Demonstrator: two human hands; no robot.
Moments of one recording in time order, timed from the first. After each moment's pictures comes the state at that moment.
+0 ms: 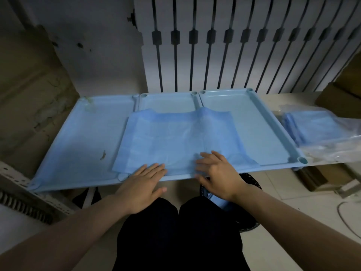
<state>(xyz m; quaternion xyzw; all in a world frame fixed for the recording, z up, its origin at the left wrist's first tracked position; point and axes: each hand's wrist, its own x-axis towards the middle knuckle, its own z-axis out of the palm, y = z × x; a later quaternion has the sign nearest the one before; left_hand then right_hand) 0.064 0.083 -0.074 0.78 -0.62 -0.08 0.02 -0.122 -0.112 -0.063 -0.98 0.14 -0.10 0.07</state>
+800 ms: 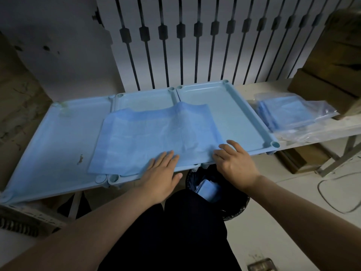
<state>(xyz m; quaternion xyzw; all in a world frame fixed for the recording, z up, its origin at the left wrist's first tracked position) -0.015 0.007 -0.059 0.80 -0.58 -0.12 0.04 -0.200 -0.171 -0.076 -0.96 0.15 -0.17 -0.18</state>
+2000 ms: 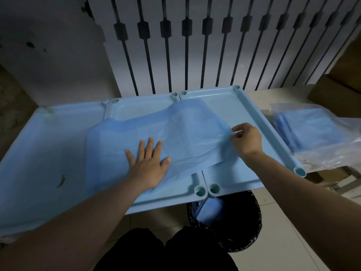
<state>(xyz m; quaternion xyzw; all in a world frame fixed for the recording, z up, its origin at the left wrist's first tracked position) 0.080 -0.081 -0.086 0.89 -0.44 -0.13 0.00 -0.116 -0.278 -0.049 -0.70 0.53 -0.30 0.37</state>
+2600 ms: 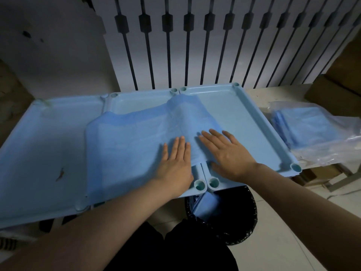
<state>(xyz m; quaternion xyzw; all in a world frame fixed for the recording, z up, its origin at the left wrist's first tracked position) 0.004 -0.092 -0.063 0.81 -0.58 -0.04 -0.06 -0.128 -0.237 -0.065 -0.98 0.16 -0.05 -0.09</state>
